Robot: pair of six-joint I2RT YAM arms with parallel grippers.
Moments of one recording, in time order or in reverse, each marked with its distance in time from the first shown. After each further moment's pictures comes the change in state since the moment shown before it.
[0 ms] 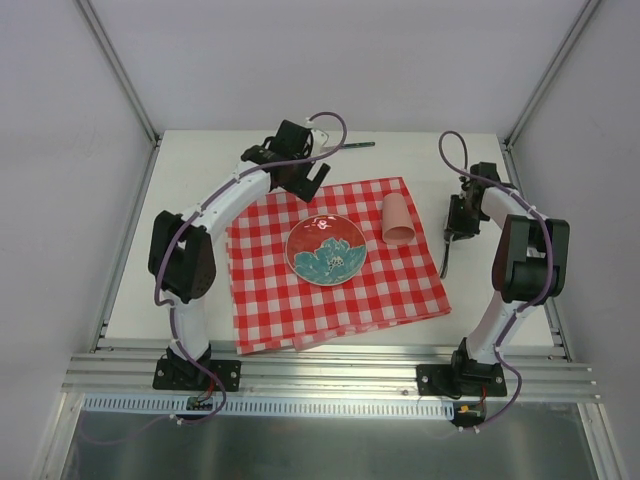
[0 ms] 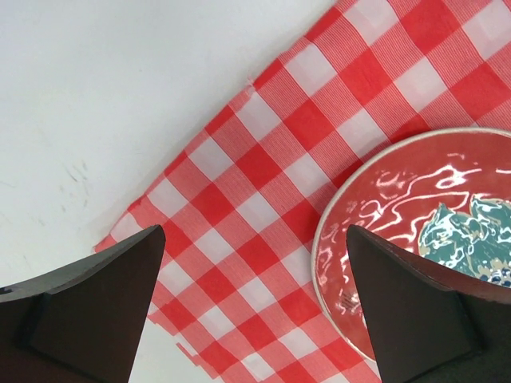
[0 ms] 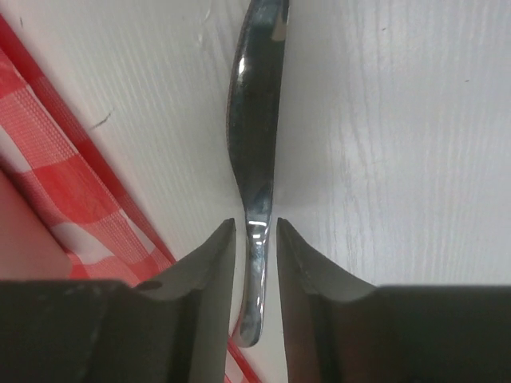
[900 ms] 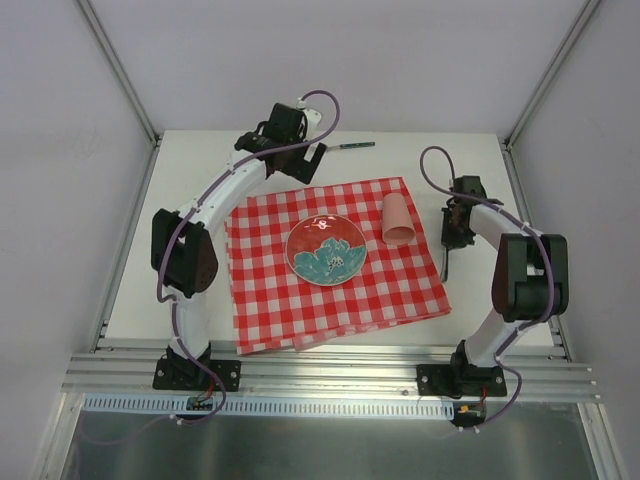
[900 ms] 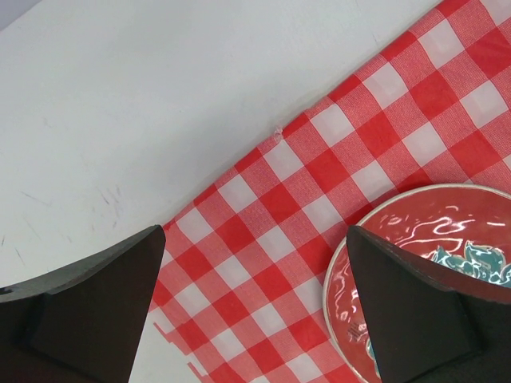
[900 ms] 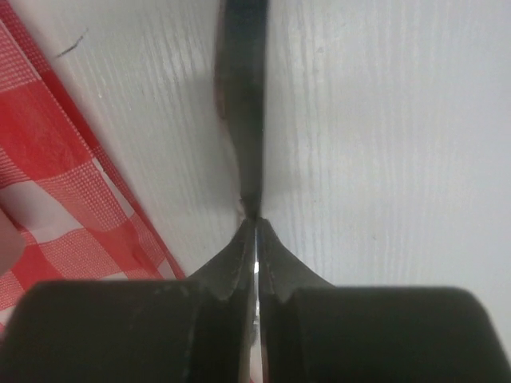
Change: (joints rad) left arm 0.038 0.032 0.146 -0.013 0.000 -0.020; right arm 0.103 -0.131 -0.212 0.146 0.195 0.014
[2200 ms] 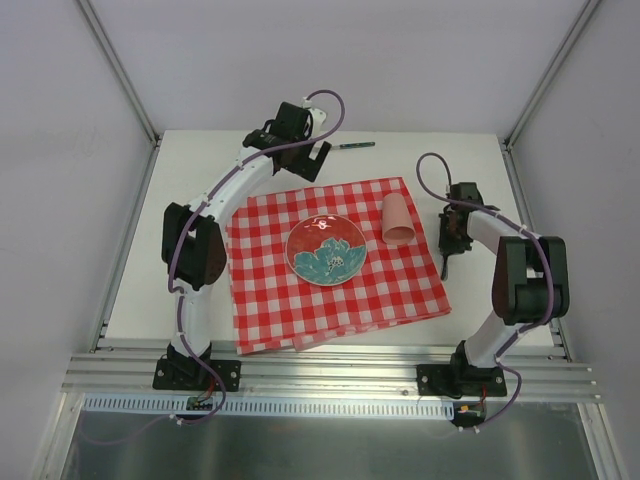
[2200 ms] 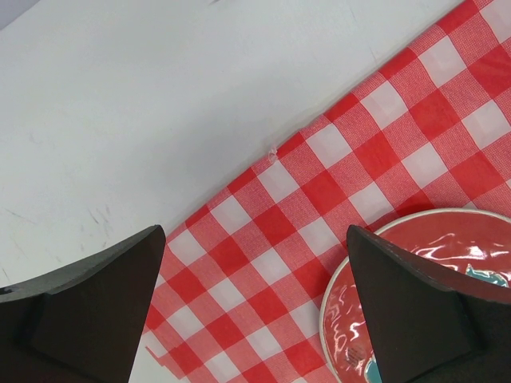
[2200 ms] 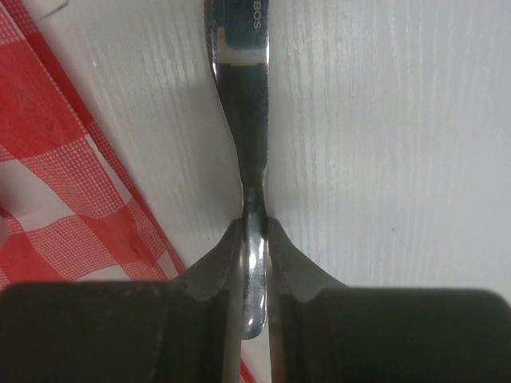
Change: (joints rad) left arm -0.002 0.102 0.089 0.001 0.006 -0.008; right arm 0.021 -0.047 -0.082 0.031 -0.003 0.006
